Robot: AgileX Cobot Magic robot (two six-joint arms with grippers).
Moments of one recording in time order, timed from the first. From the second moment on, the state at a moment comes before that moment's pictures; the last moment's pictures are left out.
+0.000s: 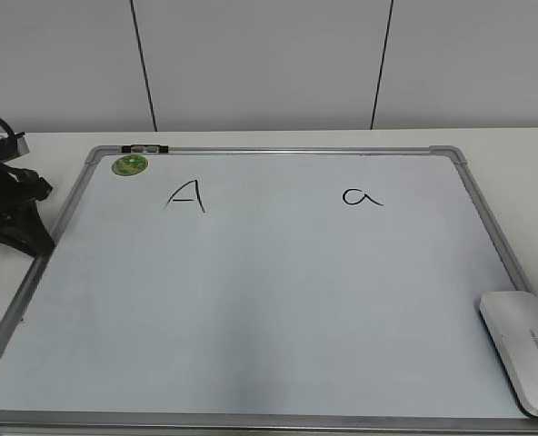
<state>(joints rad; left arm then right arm) 0.14 2.23 -1.55 -0.48 1.06 0.40 0.05 1.18 -0.74 0.09 0.94 -0.06</state>
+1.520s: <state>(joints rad) 0.14 2.23 -1.55 -0.48 1.06 0.40 0.09 1.66 -0.87 0.05 0.81 0.00</state>
